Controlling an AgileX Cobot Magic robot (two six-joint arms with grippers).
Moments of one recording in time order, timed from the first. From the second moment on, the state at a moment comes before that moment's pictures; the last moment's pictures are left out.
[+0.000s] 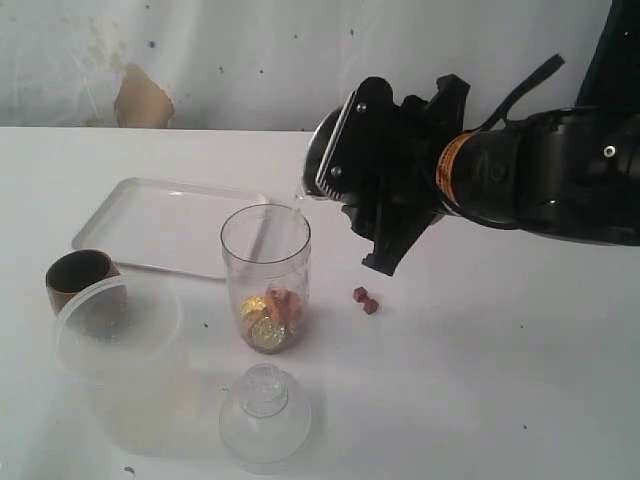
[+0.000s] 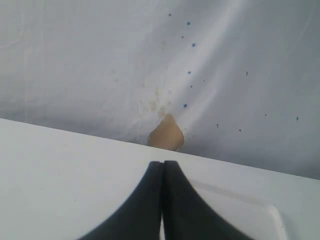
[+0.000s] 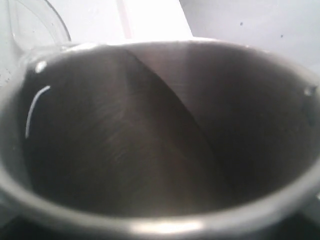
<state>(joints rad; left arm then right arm) 0.04 0.08 -0.01 0.01 -0.05 -0.21 0.50 1.51 -0.94 -1.16 0.12 0.34</state>
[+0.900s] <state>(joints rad) 0.04 0.08 -0.01 0.01 -0.05 -0.21 0.55 1.51 -0.98 -1.29 0.19 0.34</state>
